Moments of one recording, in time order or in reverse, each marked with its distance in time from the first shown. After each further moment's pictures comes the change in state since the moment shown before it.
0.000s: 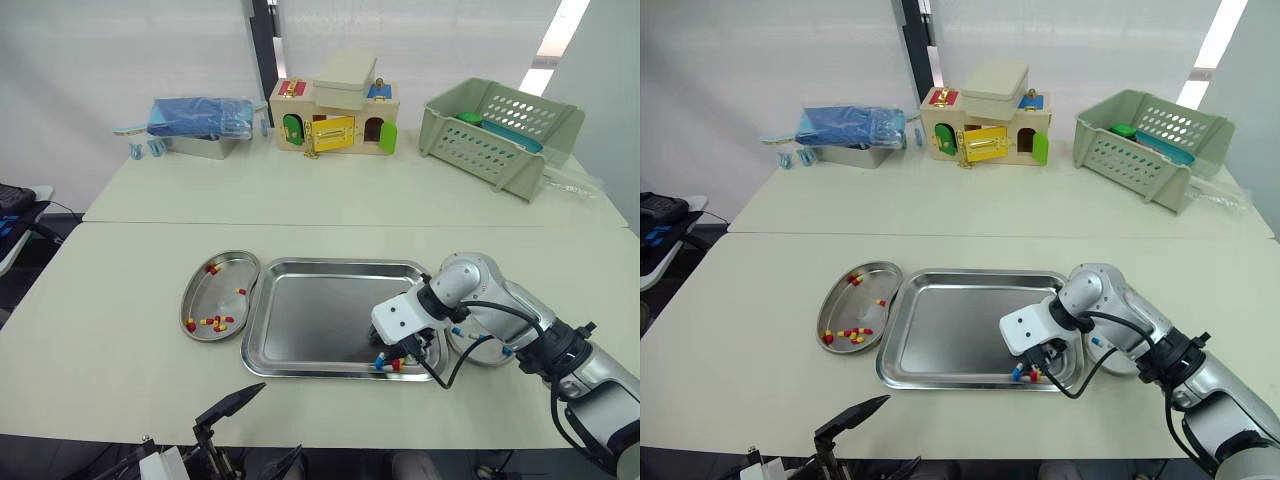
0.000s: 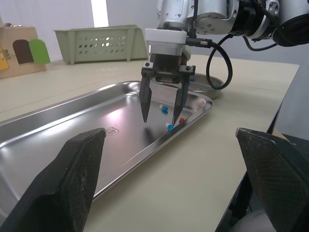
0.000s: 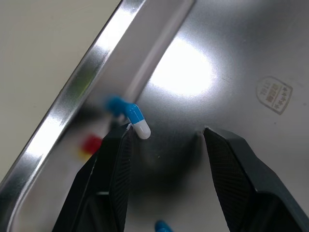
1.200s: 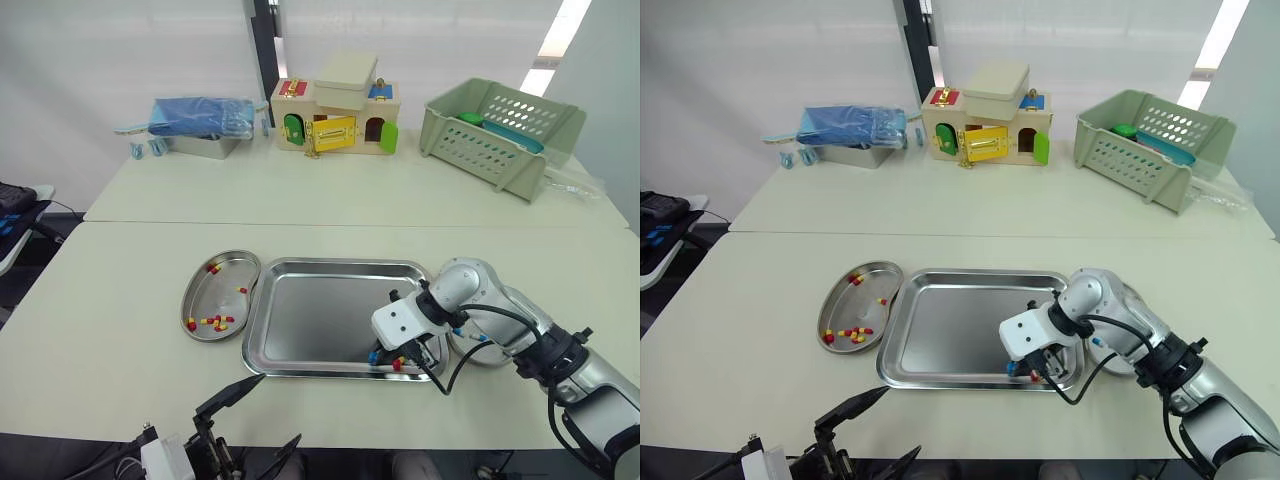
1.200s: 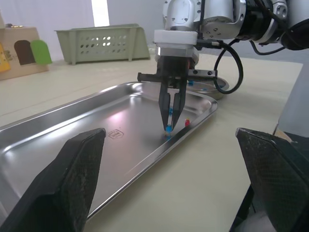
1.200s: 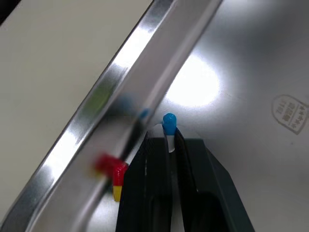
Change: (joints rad) left arm -0.028 0.061 0.000 -0.035 -0.004 0.041 0.018; right arm 0.058 0.021 -0.065 -0.029 0.092 0.041 0.012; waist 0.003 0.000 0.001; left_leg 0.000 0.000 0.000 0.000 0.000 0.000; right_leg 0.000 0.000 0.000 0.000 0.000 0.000
